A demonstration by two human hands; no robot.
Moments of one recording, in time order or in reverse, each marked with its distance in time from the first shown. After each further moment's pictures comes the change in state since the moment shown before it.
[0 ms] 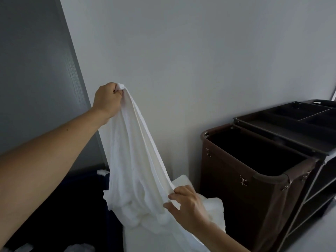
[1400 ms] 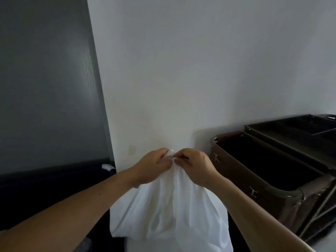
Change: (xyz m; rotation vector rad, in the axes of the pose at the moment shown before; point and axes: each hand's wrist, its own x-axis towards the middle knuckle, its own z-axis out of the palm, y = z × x) left_hand -0.159 -0.008 0.041 -0.201 -0.757 -0.041; right_hand 0.128 -0.027 -0.053 0.065 -0.274 0.121
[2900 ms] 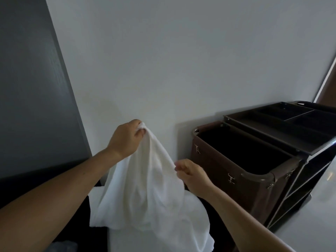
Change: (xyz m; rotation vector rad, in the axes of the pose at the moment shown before) left_hand 0.053 0.011 -0.016 0.321 0.424 0.139; right_hand -0.050 0.081 0.011 0.218 -0.077 0.365
